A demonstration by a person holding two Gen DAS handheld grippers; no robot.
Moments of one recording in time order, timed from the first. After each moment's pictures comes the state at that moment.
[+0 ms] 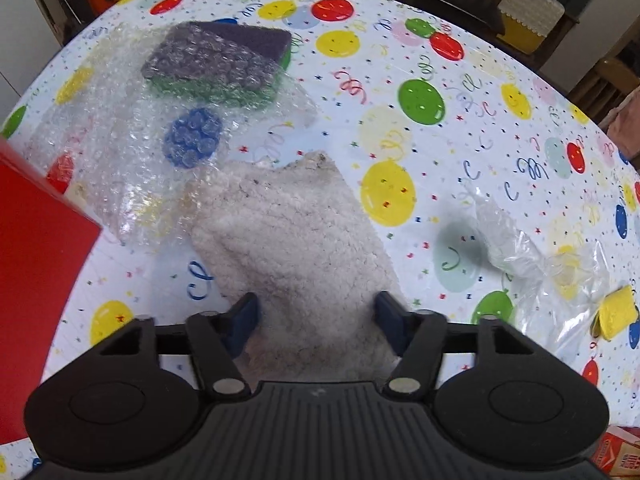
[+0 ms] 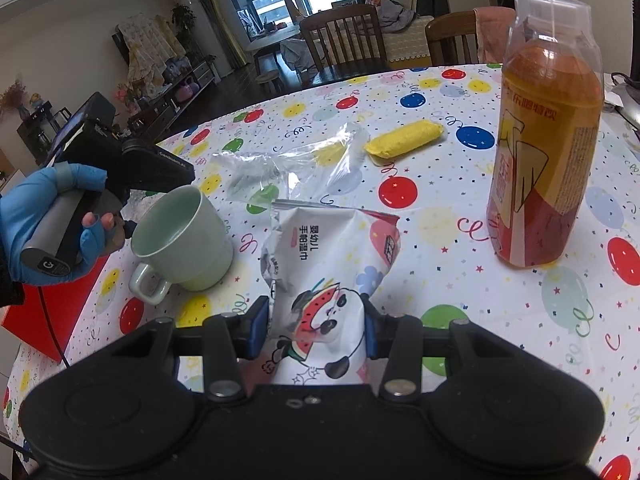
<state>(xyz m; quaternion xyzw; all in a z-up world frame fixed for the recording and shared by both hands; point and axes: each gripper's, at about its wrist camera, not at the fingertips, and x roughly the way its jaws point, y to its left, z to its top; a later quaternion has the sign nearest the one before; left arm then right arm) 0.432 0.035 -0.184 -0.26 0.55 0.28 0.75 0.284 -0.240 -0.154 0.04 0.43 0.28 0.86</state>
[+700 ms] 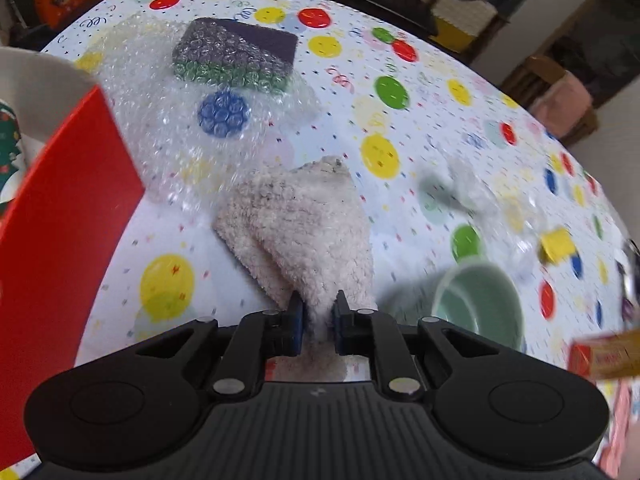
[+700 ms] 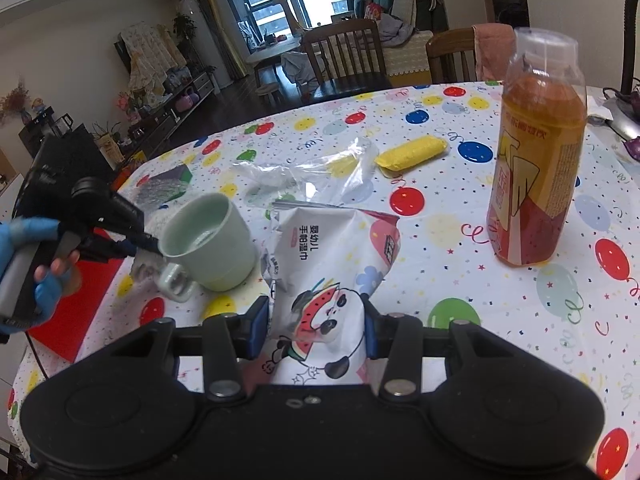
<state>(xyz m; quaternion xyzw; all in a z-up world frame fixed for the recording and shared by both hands) 0.349 0.056 -0.157 -0.28 0.52 0.18 0.79 0.255 -0.236 -0.132 0.04 0.41 0.27 0.87</state>
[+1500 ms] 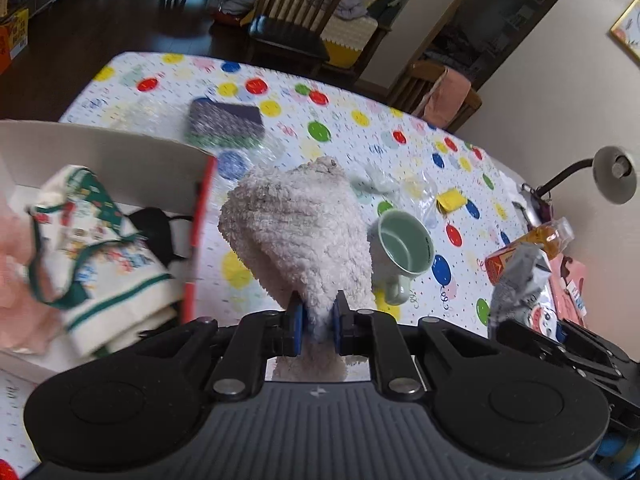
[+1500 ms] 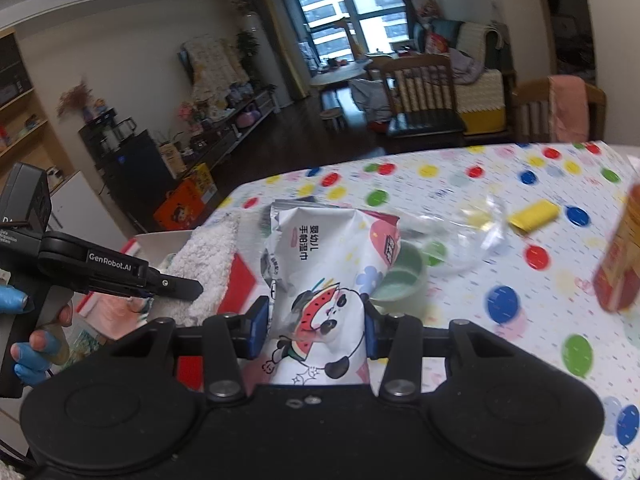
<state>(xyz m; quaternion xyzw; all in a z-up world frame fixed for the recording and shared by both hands) 0.206 0.104 -0.045 -0.23 0.46 0.01 0.85 0.184 -0.115 -0.043 0.04 0.36 0.35 0.86</state>
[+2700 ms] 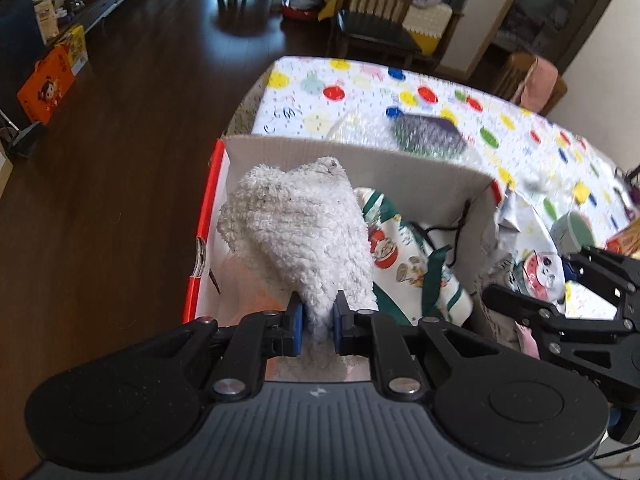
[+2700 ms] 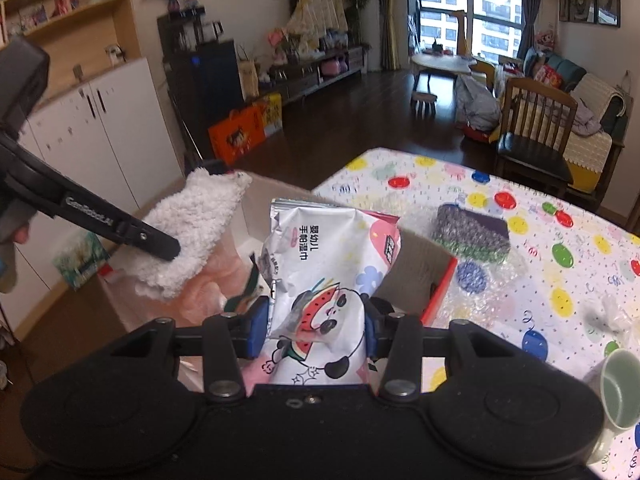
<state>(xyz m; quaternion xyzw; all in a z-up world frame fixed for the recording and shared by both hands) 0.138 0.332 -0.052 -0.16 0.50 0.10 0.85 0.144 0.160 -0.074 -0.14 0.36 0.43 0.82</state>
